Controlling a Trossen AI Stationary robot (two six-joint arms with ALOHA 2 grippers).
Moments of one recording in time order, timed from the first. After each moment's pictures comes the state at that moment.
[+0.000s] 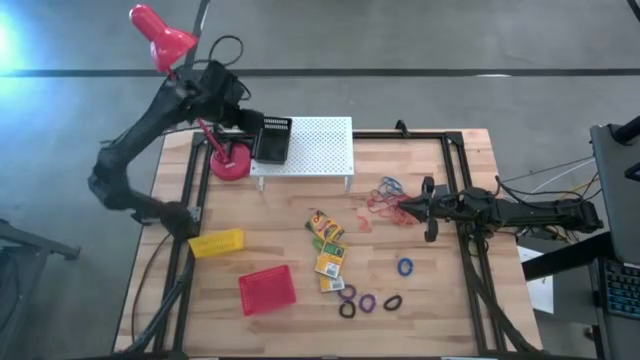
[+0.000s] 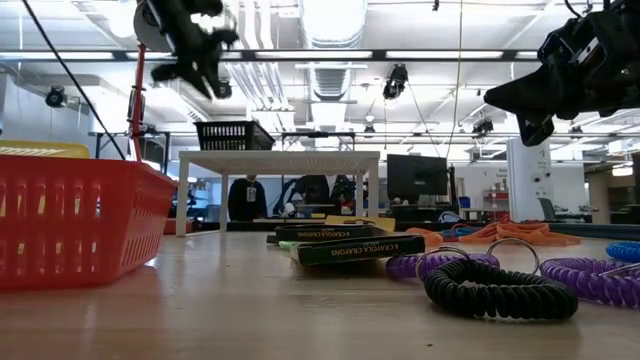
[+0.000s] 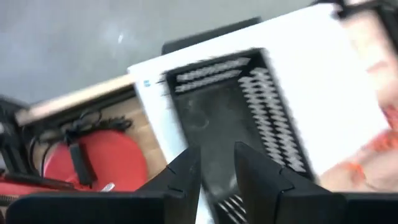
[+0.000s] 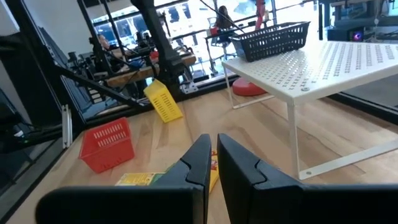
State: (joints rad) left arm 0.79 1.37 1.52 -1.12 0.04 -0.33; right arm -0.05 0.29 0.03 0.22 0.08 0.30
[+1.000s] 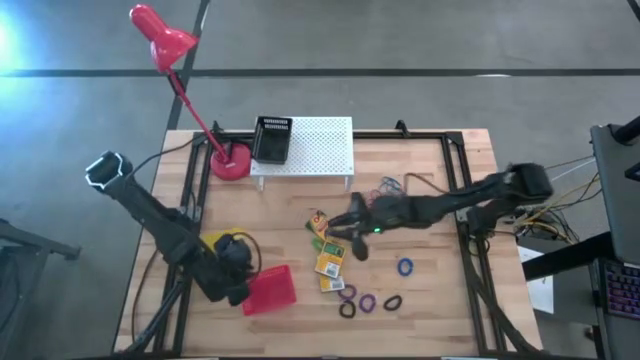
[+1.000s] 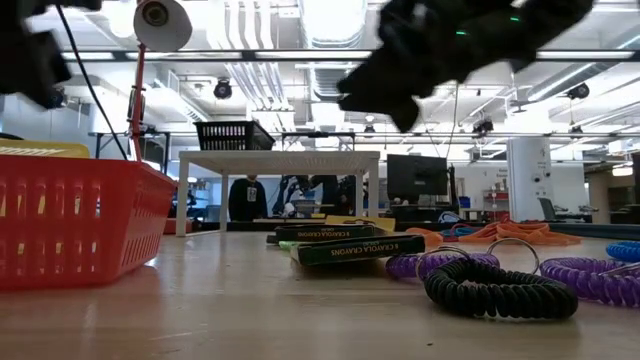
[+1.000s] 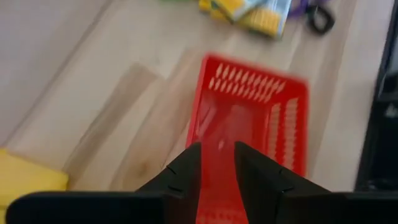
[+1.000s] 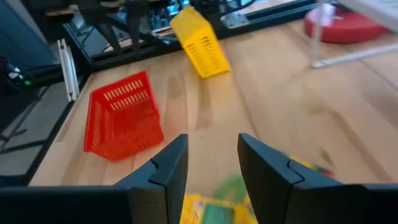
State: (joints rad) left arm -0.76 1.25 0.82 -0.72 -0.39 -1.16; right arm 0.09 1.56 0.78 0.40 0.02 0.31
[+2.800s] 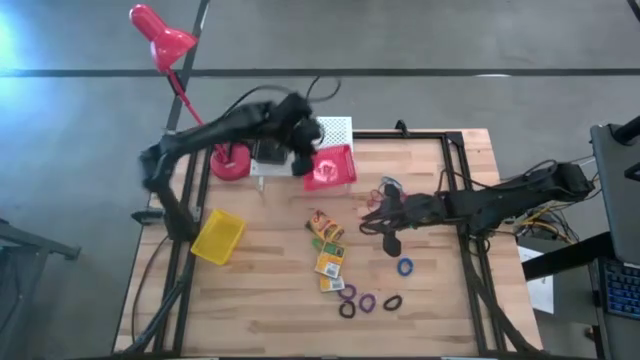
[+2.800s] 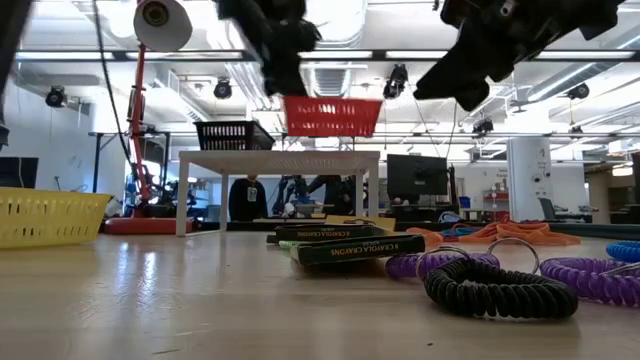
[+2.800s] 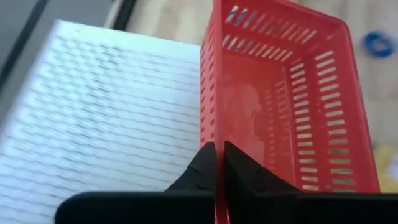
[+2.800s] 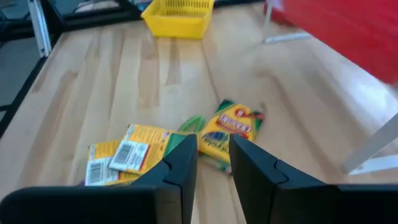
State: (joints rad) left arm 0.47 1.79 1.73 -0.92 0.15 0.26; right arm 0.14 1.13 0.63 0.00 0.17 0.25
